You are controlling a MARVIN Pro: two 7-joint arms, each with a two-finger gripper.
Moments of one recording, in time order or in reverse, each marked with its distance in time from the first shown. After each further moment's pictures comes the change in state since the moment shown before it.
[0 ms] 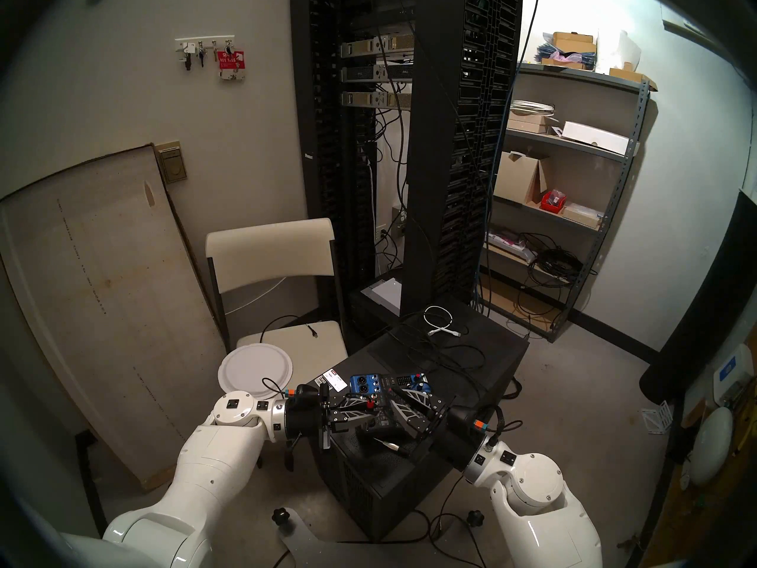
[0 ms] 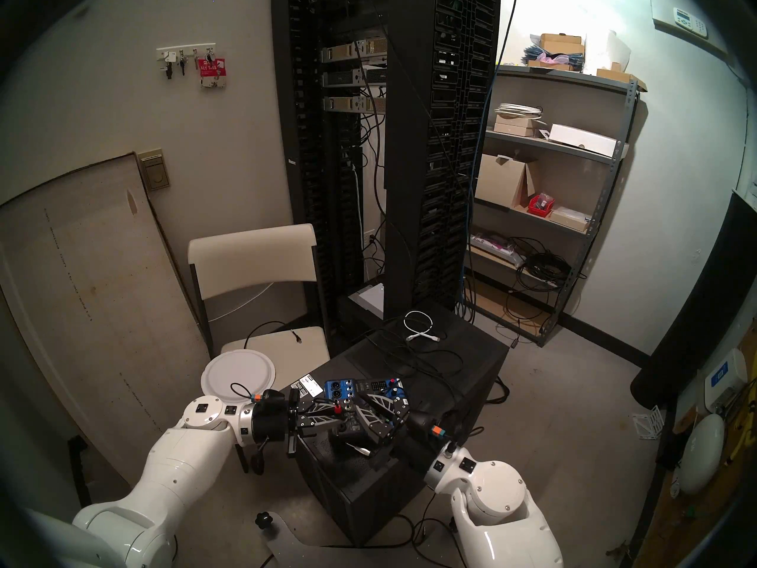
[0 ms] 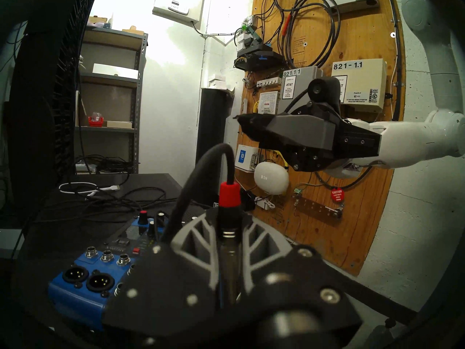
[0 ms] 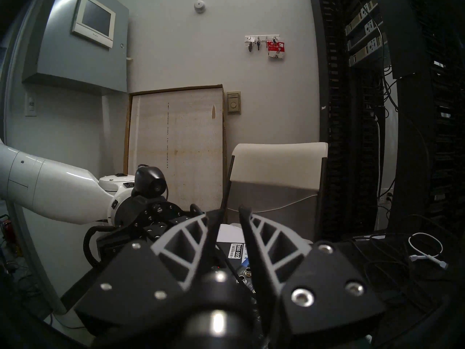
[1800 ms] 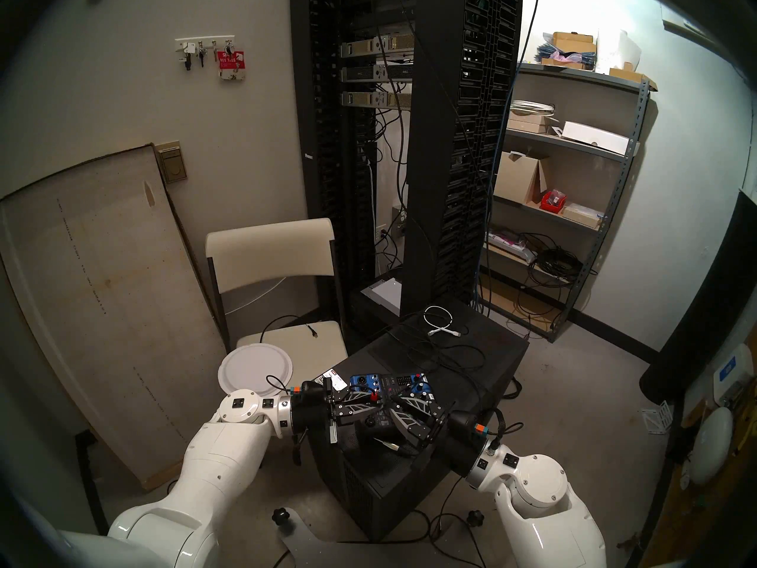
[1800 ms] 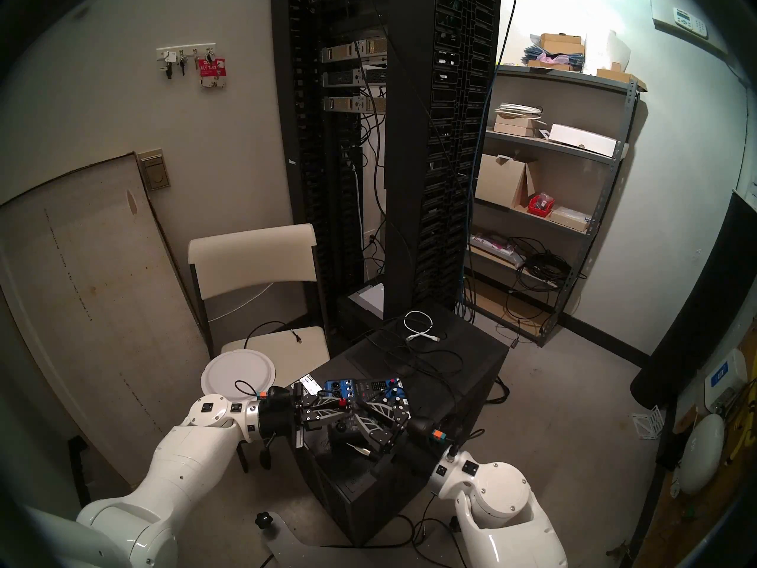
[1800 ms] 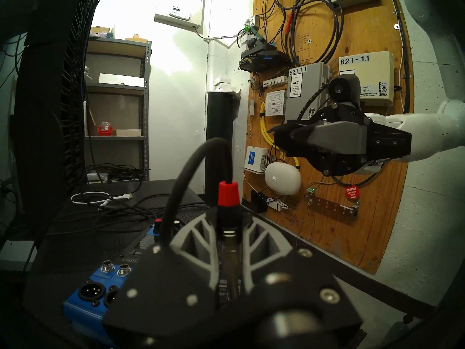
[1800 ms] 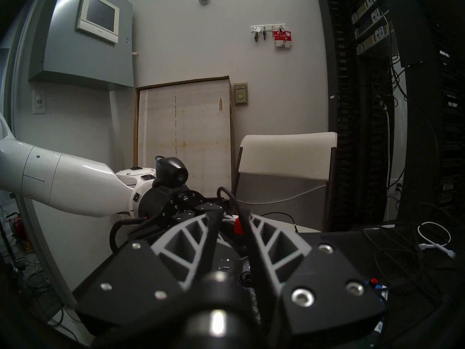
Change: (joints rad) left arm -0.030 -0.021 0.002 0.053 0.018 -0.074 0.045; right arm -0.018 0.010 0.010 -0.018 0.000 0.040 0.035
